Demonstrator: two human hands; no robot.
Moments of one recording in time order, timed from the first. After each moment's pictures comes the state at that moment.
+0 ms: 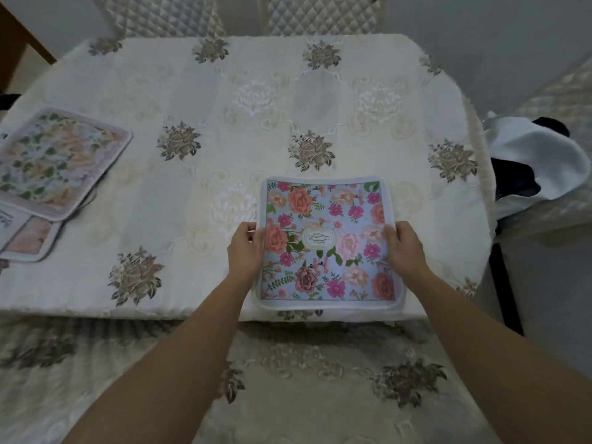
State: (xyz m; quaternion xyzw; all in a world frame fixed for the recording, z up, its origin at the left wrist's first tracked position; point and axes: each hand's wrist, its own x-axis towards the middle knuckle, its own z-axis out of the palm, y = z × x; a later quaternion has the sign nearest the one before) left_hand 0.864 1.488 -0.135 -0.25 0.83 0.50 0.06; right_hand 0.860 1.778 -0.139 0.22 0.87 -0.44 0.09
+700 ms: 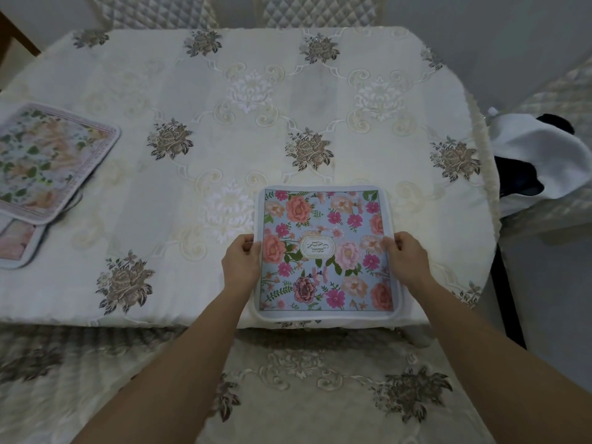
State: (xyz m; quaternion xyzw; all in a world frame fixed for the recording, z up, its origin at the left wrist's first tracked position) left_hand 0.870 1.487 -0.152 -0.27 0.83 0.49 0.07; right_hand 0.859 1.787 -0.160 0.23 0.88 -0.39 0.14
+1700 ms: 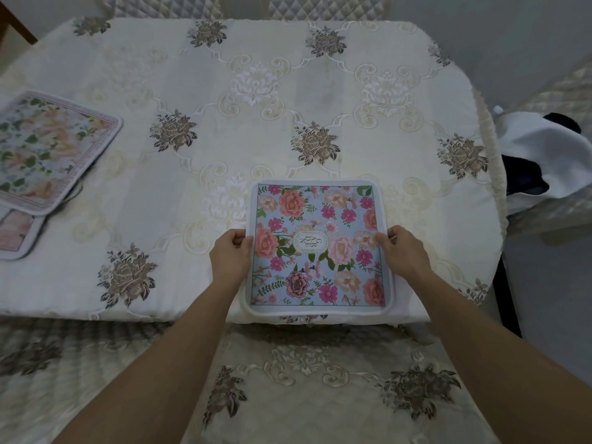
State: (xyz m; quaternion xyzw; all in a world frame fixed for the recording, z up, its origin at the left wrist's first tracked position) left_hand 0.867 1.456 -0.158 -0.28 0.84 0.46 0.06; right_hand 0.852 1.771 -0.158 0.20 0.91 -0.32 0.19
